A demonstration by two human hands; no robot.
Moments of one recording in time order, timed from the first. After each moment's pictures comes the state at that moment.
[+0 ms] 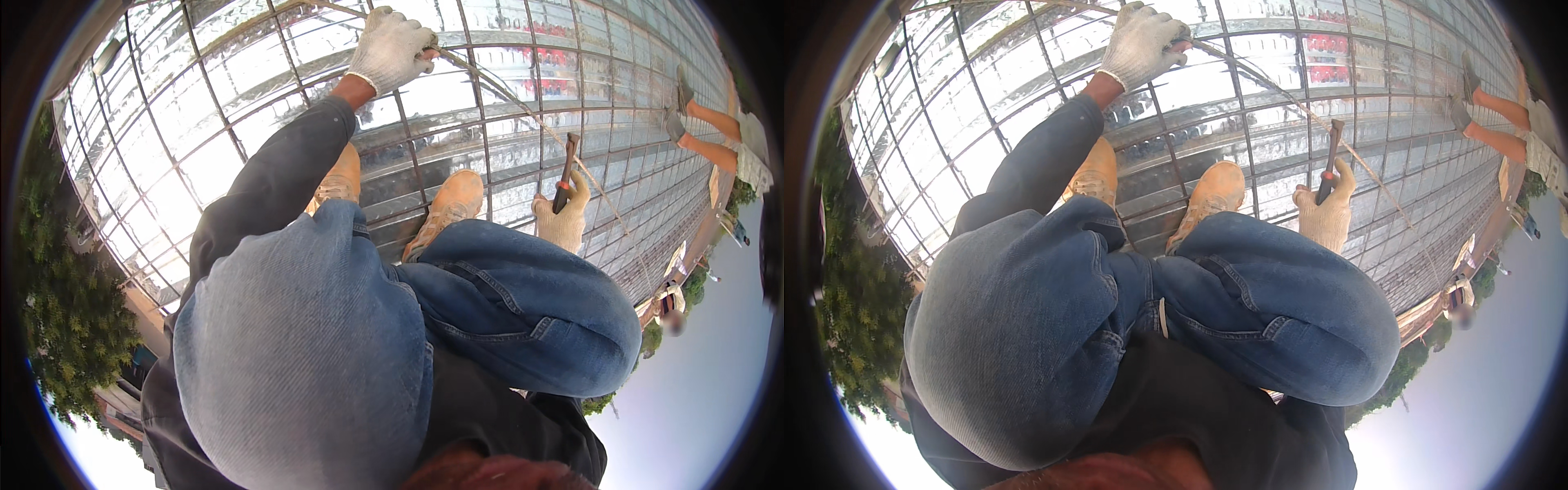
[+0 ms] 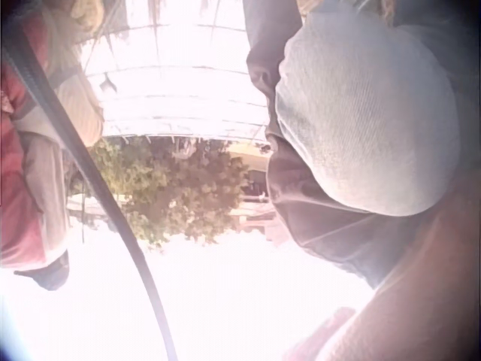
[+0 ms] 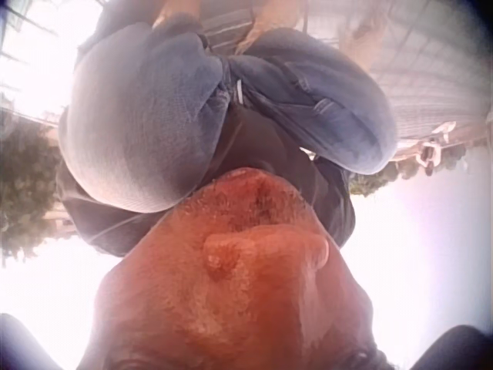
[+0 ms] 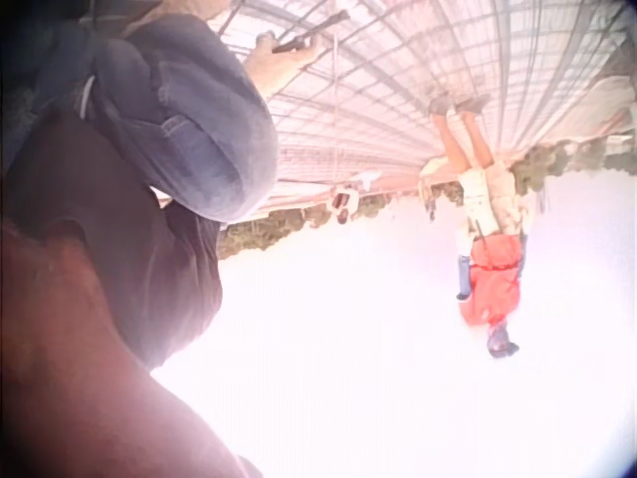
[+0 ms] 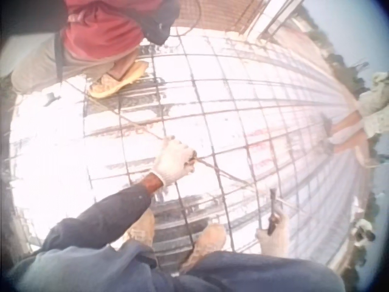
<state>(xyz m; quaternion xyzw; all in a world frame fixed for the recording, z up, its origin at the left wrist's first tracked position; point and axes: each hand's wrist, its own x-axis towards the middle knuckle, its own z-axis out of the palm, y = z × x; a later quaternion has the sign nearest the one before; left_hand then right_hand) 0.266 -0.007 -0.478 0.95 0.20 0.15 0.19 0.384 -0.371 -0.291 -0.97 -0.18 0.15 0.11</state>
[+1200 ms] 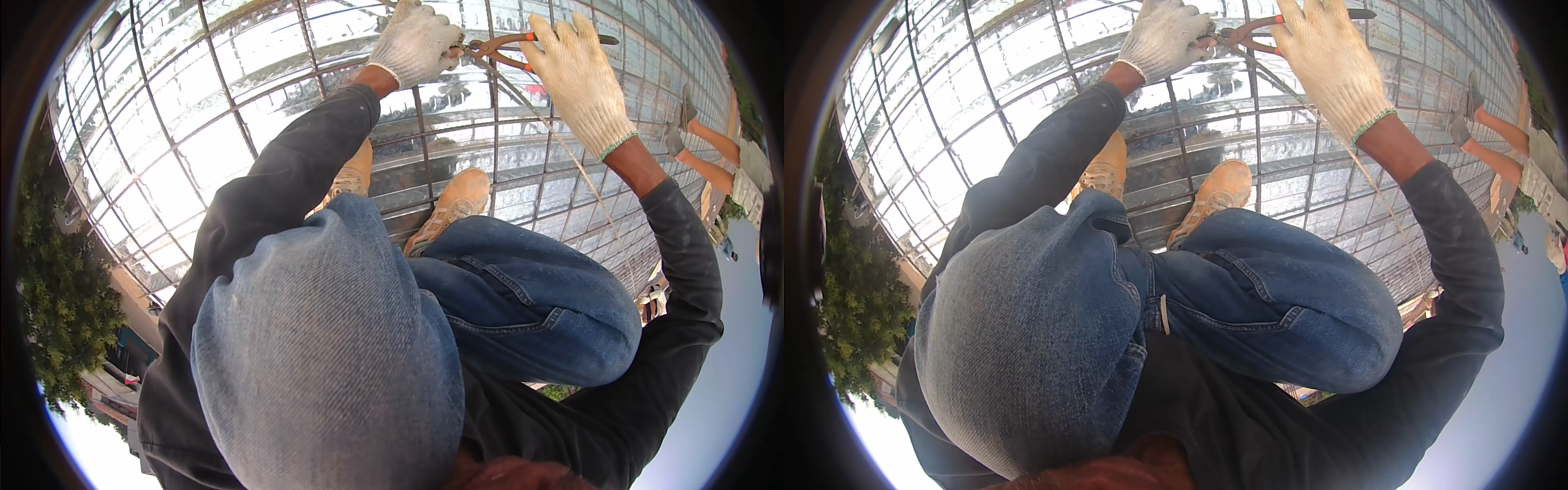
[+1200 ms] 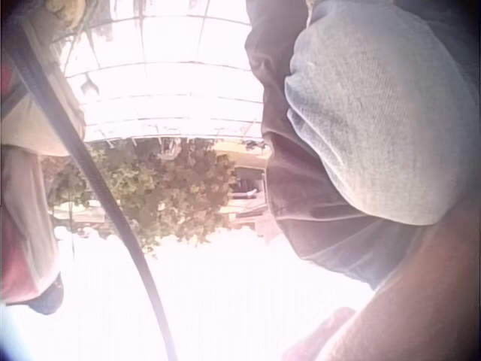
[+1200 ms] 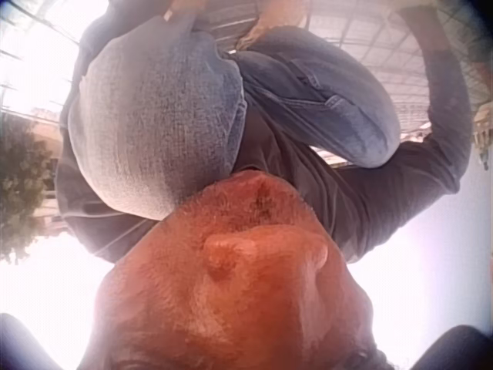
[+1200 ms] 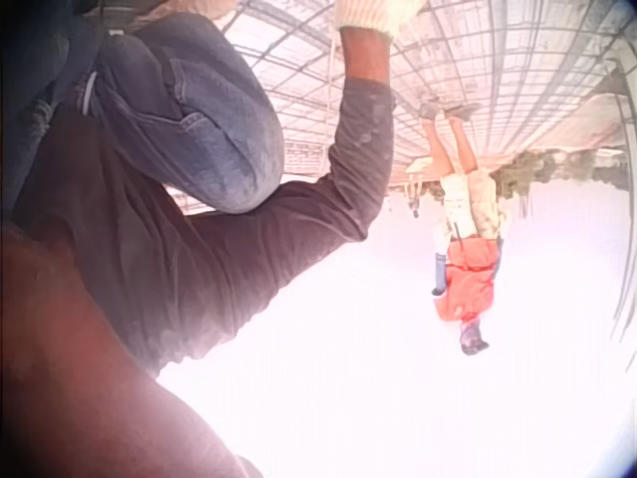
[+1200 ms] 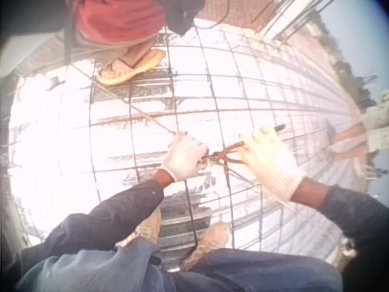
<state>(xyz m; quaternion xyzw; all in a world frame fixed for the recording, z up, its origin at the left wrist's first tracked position) 0.261 -0.005 -0.469 0.92 0.20 0.16 0.29 0.457 -0.117 -0.280 -0.48 -0.77 -0.15 -0.39</state>
